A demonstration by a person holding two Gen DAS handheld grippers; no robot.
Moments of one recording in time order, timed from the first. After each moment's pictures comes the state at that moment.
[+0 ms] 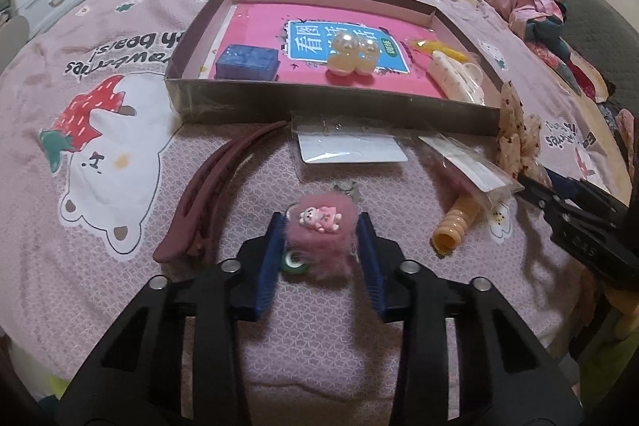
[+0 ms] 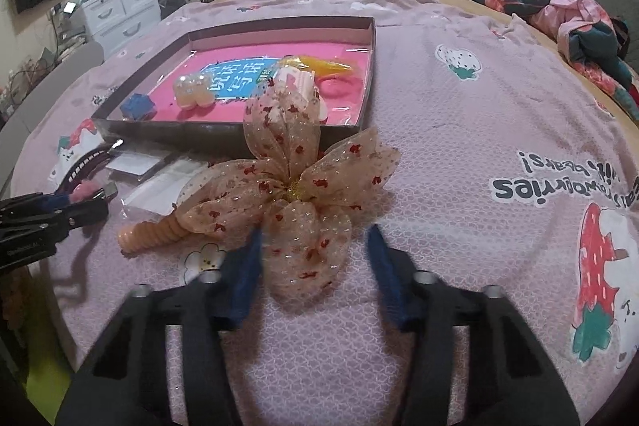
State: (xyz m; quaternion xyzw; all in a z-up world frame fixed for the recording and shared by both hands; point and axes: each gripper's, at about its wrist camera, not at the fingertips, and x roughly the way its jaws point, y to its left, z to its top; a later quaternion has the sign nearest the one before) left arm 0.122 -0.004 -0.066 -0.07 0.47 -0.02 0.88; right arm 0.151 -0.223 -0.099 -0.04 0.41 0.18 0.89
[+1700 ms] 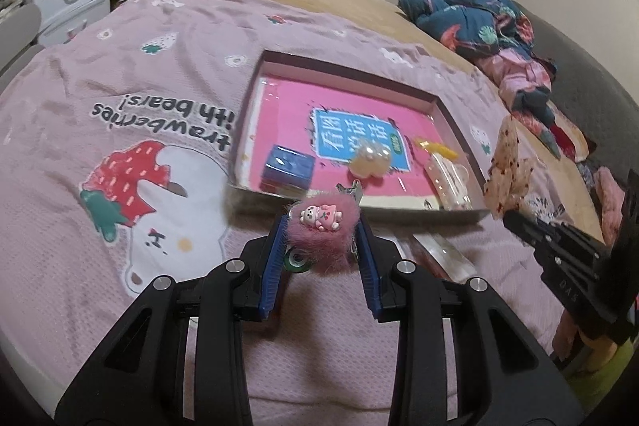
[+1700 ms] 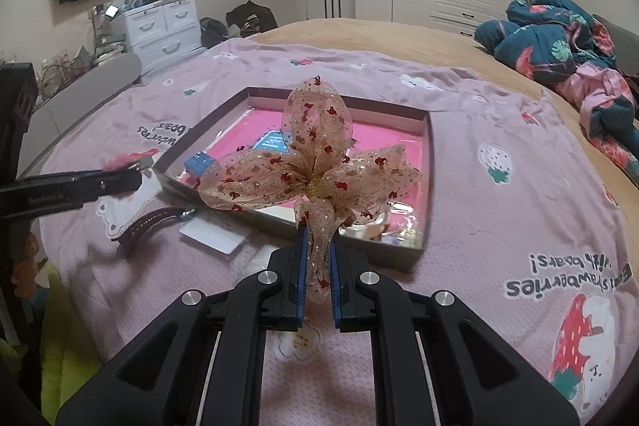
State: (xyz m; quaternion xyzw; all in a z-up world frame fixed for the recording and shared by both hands) left arm 0.135 0.050 -0.003 -0.13 0.40 -0.02 0.91; right arm 0.145 -0.172 -0.027 -0.07 0.34 0.23 0.91
